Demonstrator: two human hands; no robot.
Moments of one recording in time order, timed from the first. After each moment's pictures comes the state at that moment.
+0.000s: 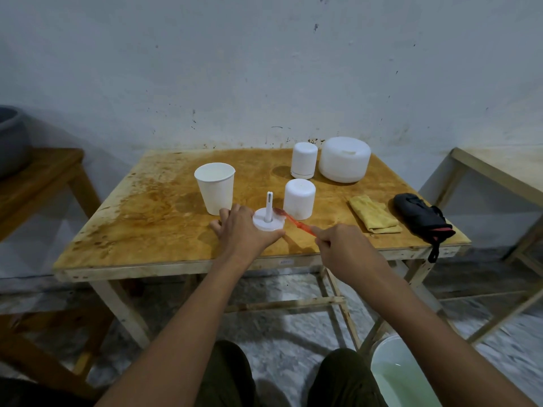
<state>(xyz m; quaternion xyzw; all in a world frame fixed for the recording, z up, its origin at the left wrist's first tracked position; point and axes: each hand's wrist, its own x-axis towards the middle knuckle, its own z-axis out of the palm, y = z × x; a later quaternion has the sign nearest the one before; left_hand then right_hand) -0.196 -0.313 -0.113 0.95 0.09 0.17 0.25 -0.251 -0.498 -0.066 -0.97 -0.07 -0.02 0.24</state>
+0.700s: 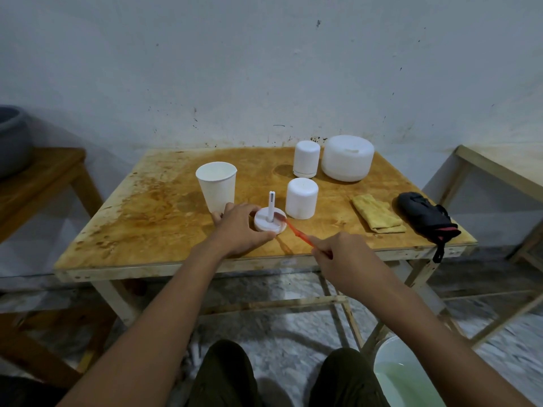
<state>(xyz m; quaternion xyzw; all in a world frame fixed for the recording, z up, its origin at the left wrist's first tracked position) -0.198 -0.287 -0.088 0.96 0.00 0.02 0.26 -0.267 -0.497 -0.063 -0.96 -0.09 0.01 0.27</state>
